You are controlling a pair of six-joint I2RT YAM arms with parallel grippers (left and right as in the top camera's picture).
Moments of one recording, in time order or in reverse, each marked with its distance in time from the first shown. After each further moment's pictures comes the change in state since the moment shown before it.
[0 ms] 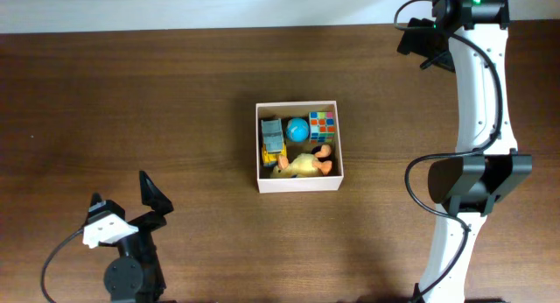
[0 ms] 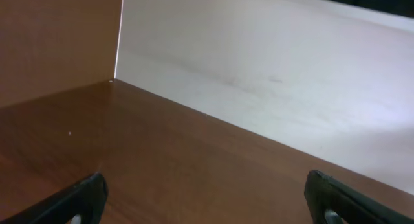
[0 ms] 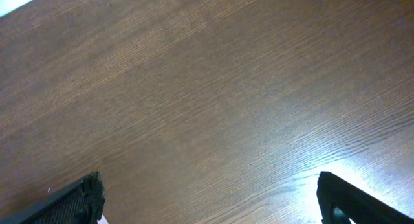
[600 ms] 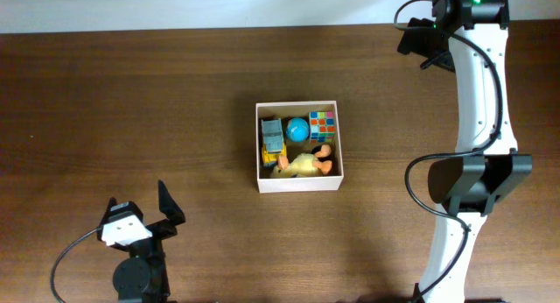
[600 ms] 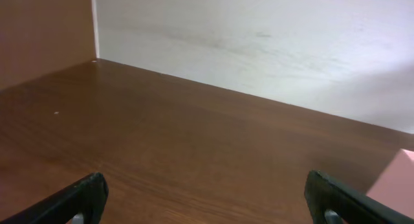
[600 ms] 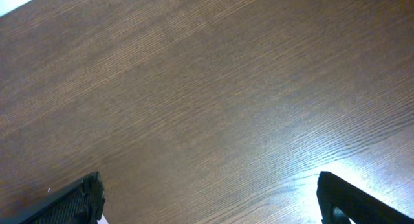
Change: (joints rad) left arm -0.032 -0.134 -0.055 -0.174 0.068 0.084; right arm 0.000 0.000 0.000 0.000 0.000 0.001
